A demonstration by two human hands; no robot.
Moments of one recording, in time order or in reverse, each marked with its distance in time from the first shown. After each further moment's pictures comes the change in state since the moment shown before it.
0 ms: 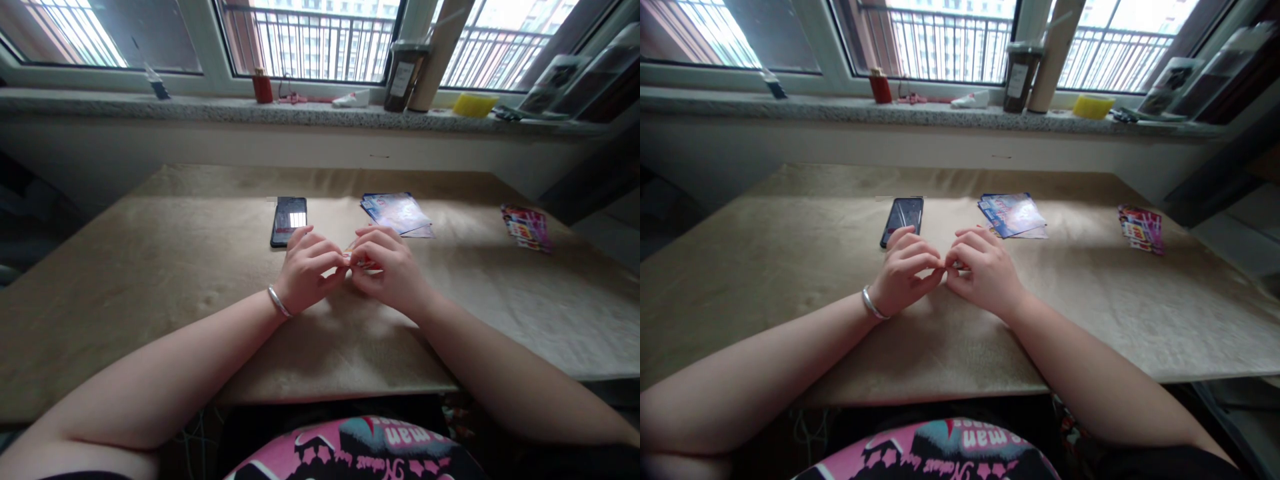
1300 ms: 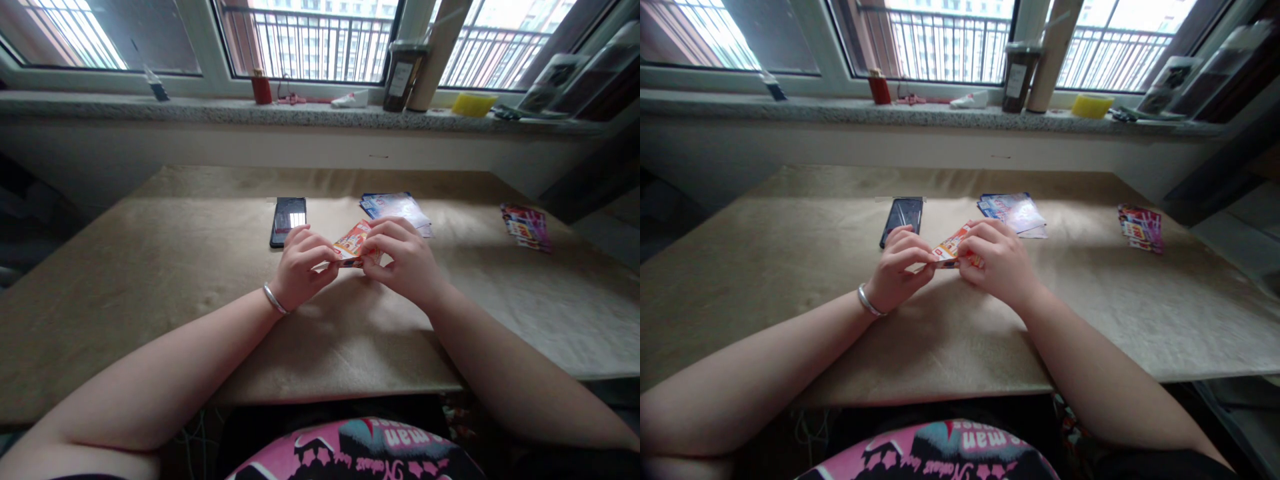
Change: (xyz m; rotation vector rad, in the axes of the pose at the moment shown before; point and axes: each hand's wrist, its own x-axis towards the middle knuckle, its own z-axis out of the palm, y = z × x) left_hand -0.005 -0.008 0.005 -0.068 0.042 -0.050; right_hand -0.002 0.019 -0.013 -0.088 -0.005 -0.036
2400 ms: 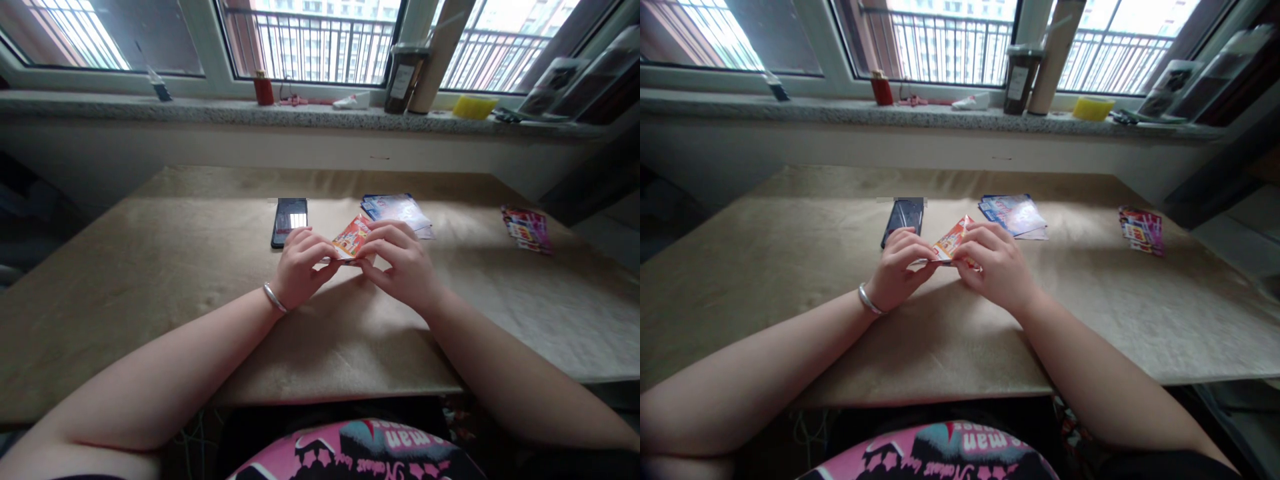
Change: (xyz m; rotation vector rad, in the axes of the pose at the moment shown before) left_hand 0.001 -0.003 0.000 0.031 -0.015 -0.020; right_hand 0.000 -0.006 0.000 0.058 0.037 -0.017
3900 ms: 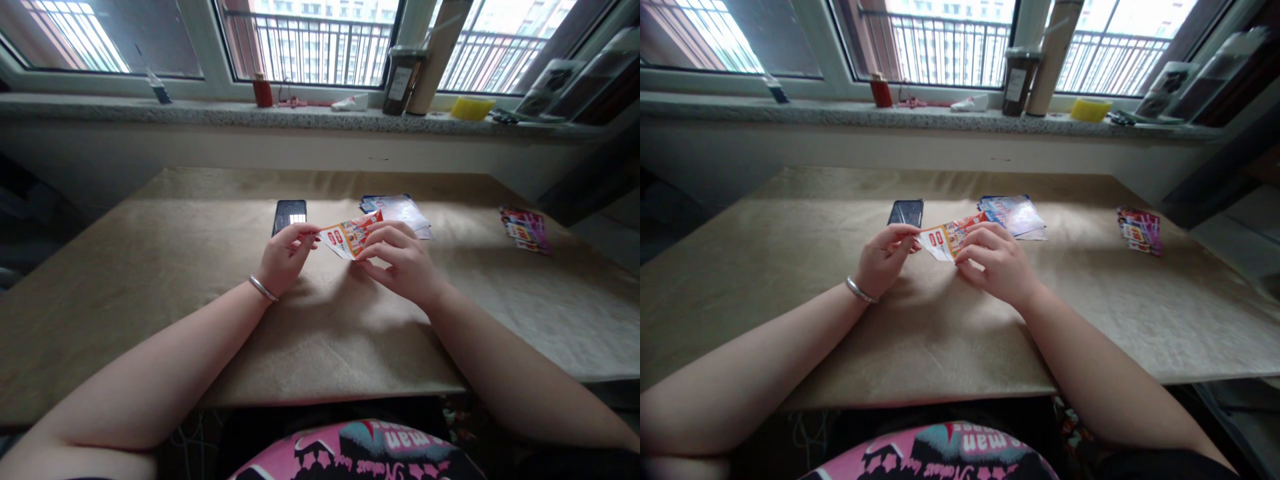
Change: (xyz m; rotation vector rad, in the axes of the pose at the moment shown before) left_hand -0.005 -0.022 -0.005 -0.398 0.050 -0.403; right_hand 0.000 0.010 -0.001 -0.005 -0.029 -0.095
